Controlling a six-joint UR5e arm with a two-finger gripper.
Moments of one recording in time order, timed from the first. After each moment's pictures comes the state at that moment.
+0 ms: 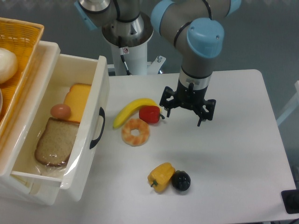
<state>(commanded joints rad) 2.60 -1.84 -1.60 -1.19 1.52 0.90</state>
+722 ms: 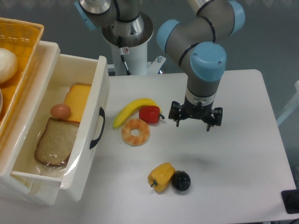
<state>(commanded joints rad) 2.57 -1.92 -1.56 -1.17 1.60 0.64</state>
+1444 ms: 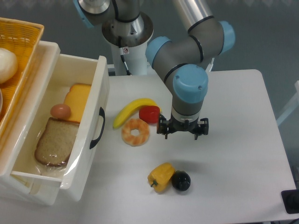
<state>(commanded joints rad) 2.49 -1.96 -1.56 -1.17 1.53 0.54</state>
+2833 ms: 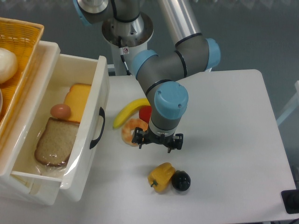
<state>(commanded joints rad) 2.43 -2.01 -1.57 -1.18 1.41 0.51</state>
